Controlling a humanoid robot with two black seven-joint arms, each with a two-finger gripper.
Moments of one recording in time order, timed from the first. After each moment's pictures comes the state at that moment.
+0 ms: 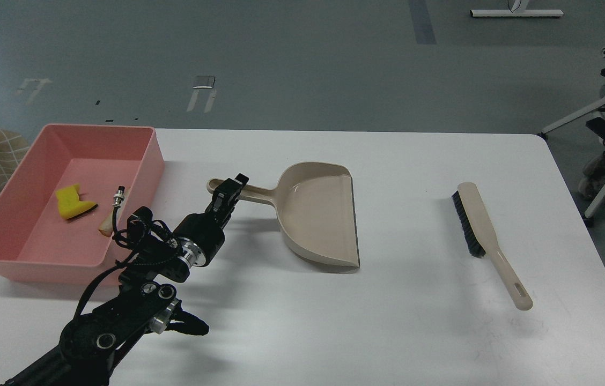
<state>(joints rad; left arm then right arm) -0.22 0.23 -0.89 -1.25 1.21 0.21 -0.12 0.36 -0.97 1.08 1.43 -0.58 0.16 0.04</state>
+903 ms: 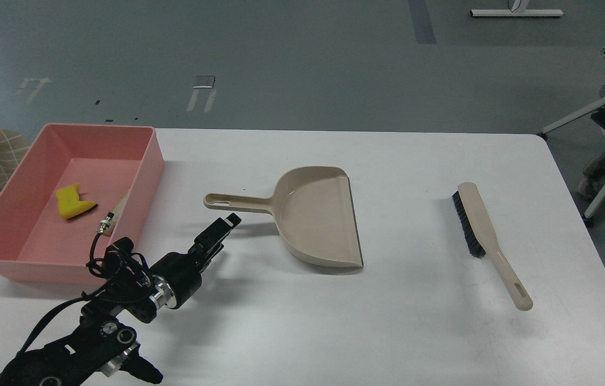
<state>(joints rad) -0.06 0.53 -0.80 -1.50 1.20 0.15 -0.12 0.36 -0.96 1.10 1.42 -0.58 0.16 0.04</state>
